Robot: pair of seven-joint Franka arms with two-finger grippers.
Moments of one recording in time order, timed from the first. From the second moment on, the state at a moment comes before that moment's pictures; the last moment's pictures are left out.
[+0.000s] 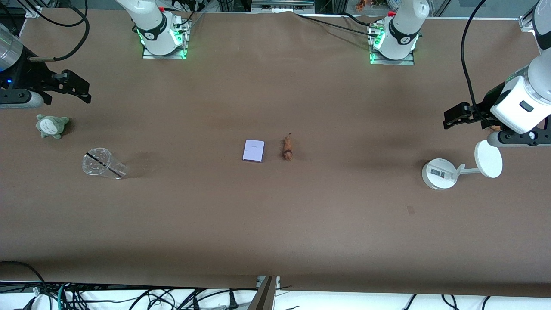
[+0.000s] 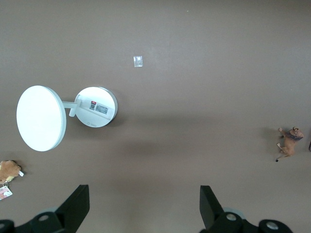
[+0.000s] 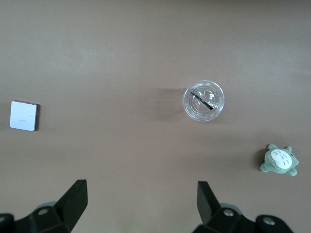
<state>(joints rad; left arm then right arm) -0.04 0.20 -0.06 -1.36 -0.01 1.47 -0.14 -0.04 0.00 0.12 -1.58 -0.02 1.56 0.03</state>
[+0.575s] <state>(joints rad) -0.04 0.20 -0.06 -1.36 -0.01 1.47 -0.14 -0.04 0.00 0.12 -1.60 -0.02 1.56 0.03</state>
